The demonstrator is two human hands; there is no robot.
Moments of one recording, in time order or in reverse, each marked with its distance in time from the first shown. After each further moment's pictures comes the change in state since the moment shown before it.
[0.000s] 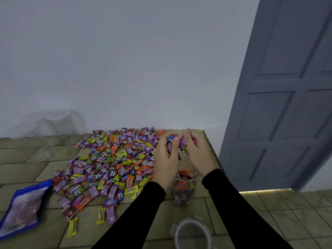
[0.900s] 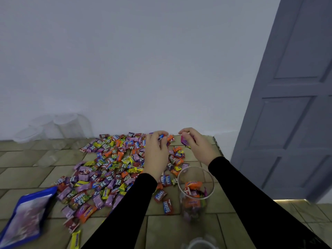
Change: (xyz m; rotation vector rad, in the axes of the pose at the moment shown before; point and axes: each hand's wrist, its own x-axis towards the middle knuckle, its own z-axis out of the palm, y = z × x) left_hand 0.065 -0.033 -0.038 0.339 0.102 -0.089; right_hand 0.083 0.049 0.010 -0.300 -0.228 -0.124
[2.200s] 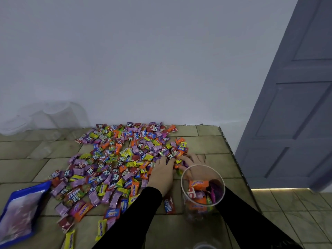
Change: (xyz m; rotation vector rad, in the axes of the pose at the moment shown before) left_hand -0.029 -0.108 0.041 0.817 -0.561 0.069; right_hand -0.037 0.107 0.055 -0.675 -0.405 0.125
